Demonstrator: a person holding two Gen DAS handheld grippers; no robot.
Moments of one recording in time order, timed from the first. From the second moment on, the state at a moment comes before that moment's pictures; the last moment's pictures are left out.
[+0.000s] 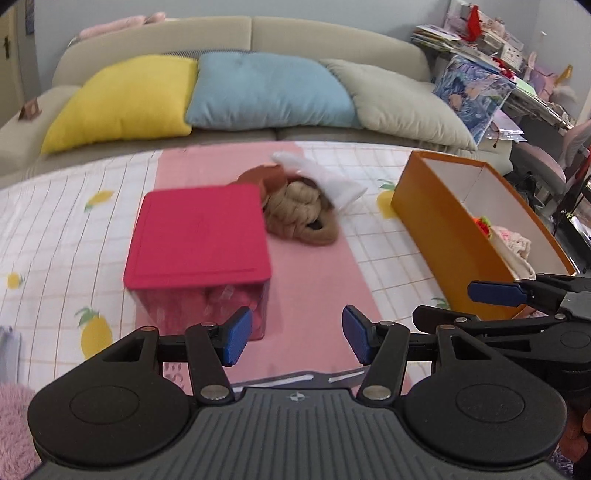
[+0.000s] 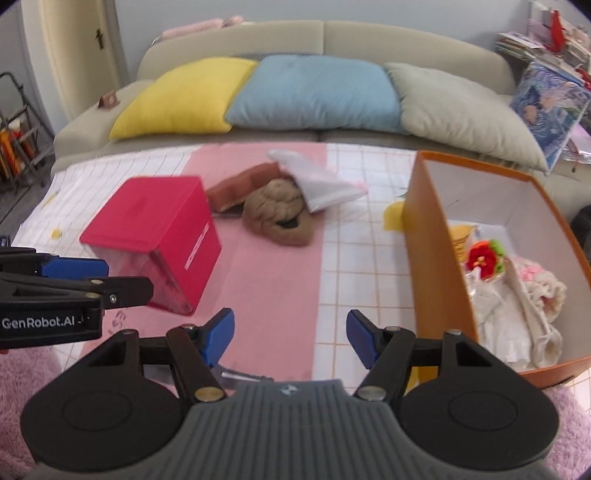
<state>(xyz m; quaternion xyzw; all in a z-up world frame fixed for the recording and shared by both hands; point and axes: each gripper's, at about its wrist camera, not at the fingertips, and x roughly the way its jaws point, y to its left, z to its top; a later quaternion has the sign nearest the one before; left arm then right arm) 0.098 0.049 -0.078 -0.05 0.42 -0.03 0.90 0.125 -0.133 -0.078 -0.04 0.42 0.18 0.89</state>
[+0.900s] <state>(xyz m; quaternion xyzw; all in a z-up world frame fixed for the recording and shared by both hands) 0.231 0.103 -0.046 0.05 0.47 -0.11 0.88 0.269 -0.089 -0.095 0.04 0.46 0.19 0.87</state>
